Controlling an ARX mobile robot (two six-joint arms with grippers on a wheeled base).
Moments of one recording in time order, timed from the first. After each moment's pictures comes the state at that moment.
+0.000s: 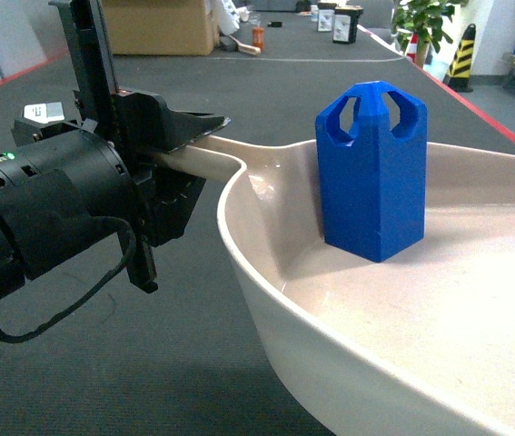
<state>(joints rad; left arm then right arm) -0.38 1.80 0.58 1.28 0.20 -1.56 0.00 0.31 0.07 0.24 0.00 0.01</state>
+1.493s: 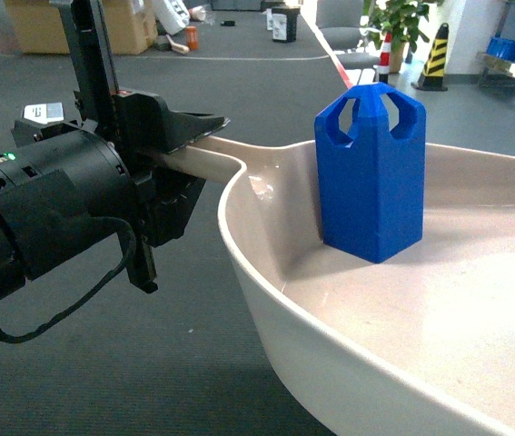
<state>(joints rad) -0.37 1.80 0.58 1.28 0.20 -1.55 0.00 0.31 0.07 0.23 0.00 0.01</state>
